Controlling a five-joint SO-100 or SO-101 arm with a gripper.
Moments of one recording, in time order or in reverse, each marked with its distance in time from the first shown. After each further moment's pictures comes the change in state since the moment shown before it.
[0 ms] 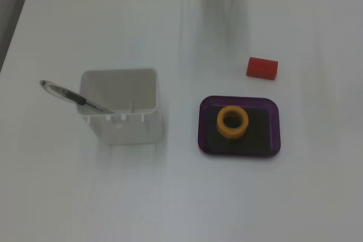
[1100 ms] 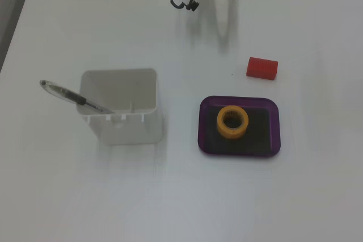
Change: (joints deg) arm 0.4 50.3 67.1 -26.5 8.5
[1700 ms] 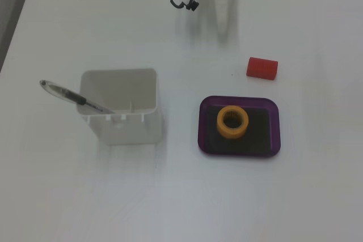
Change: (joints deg) arm 0.0 0.0 1.4 0.0 0.3
